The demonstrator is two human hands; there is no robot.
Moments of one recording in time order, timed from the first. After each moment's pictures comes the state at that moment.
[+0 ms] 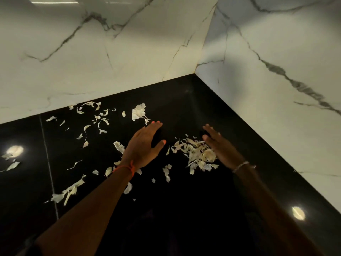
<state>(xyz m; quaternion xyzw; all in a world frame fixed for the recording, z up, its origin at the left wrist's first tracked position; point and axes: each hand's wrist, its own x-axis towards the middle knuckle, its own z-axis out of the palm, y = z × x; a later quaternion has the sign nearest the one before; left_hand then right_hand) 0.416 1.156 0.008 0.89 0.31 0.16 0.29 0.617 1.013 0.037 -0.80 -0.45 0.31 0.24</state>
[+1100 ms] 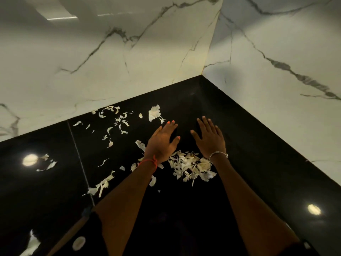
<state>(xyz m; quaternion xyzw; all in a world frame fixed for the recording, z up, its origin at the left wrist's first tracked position) 0.412 1.155 0.006 0.90 0.30 0.16 0.27 0.564 1.064 0.003 -0.88 -0.47 0.06 0.08</state>
